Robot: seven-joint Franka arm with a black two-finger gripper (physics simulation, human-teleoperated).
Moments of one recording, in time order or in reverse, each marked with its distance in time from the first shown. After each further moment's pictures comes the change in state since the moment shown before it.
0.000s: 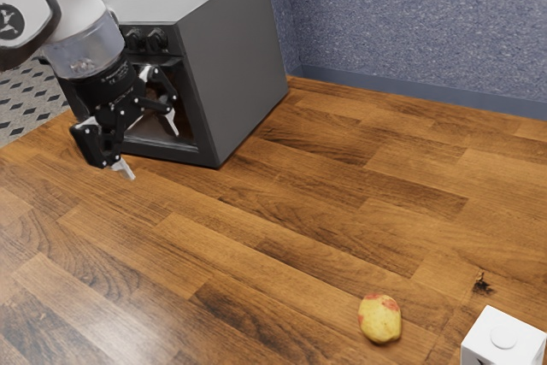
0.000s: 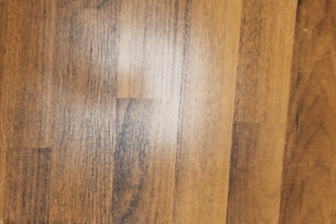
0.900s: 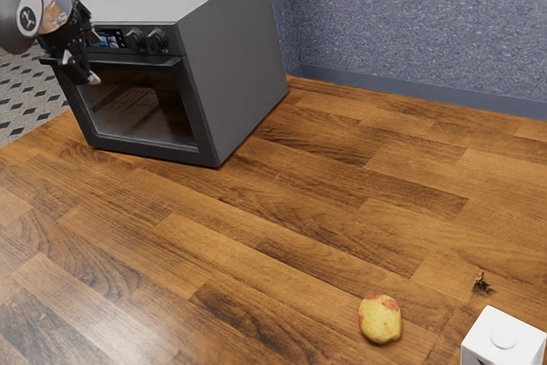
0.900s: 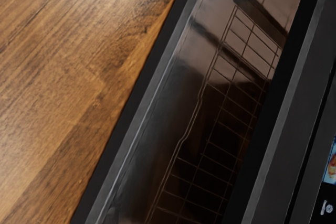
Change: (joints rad) arm 0.617 0.521 -0.214 0.509 0.103 0.466 -0.195
